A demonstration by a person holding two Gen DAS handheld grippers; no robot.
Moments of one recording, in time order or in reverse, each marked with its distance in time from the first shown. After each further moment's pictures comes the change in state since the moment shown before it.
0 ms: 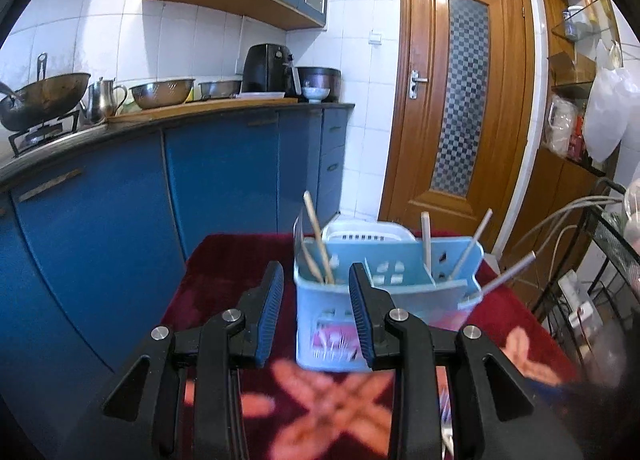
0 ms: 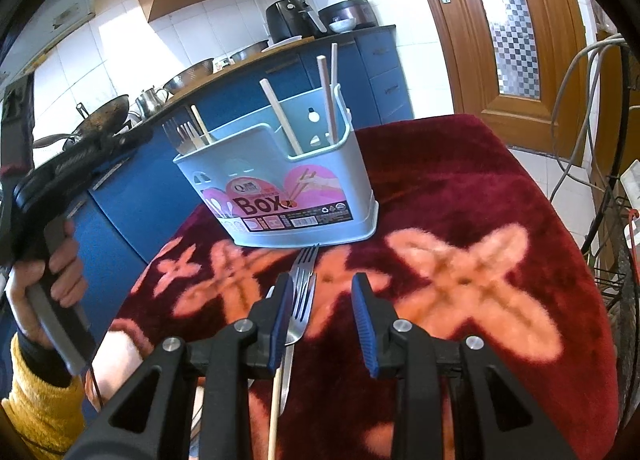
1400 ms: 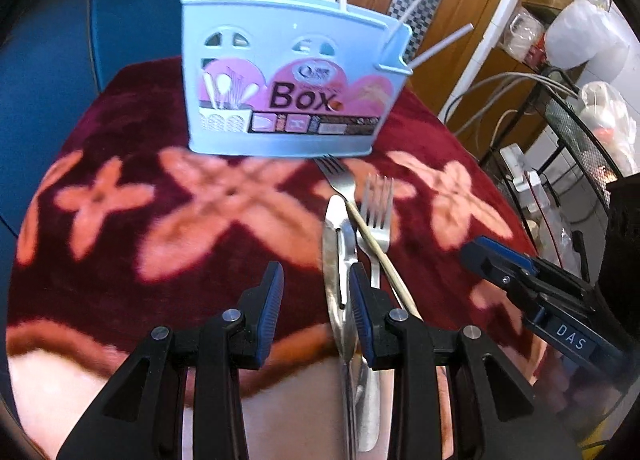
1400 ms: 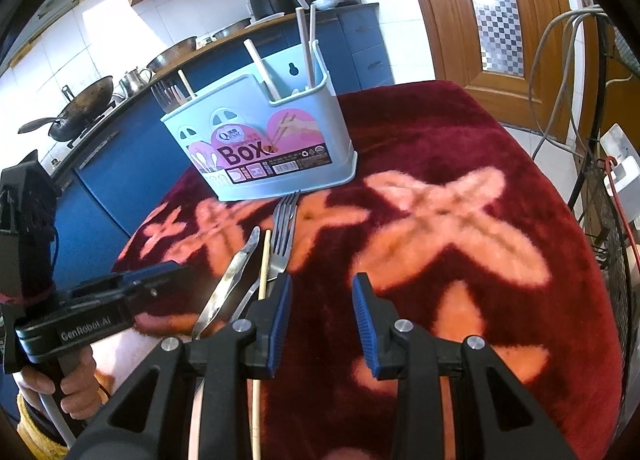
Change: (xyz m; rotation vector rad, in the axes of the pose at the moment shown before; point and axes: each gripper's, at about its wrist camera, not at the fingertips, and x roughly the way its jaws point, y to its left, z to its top) left arm 0.018 -0.039 -0.120 -0.014 0.500 -0.263; right arm -0.009 -0.004 -0.034 0.027 0.083 -0.061
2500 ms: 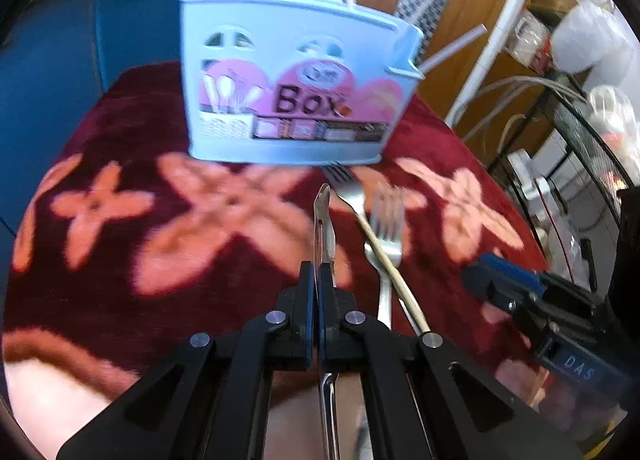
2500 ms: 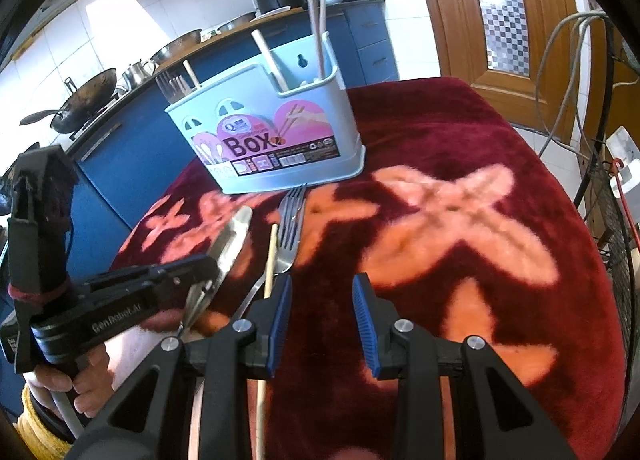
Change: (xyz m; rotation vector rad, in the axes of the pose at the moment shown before) left arm 0.005 0.005 0.004 -0.019 -0.047 0.031; right arm 0.006 0.009 -0.001 -0.031 0.029 0.010
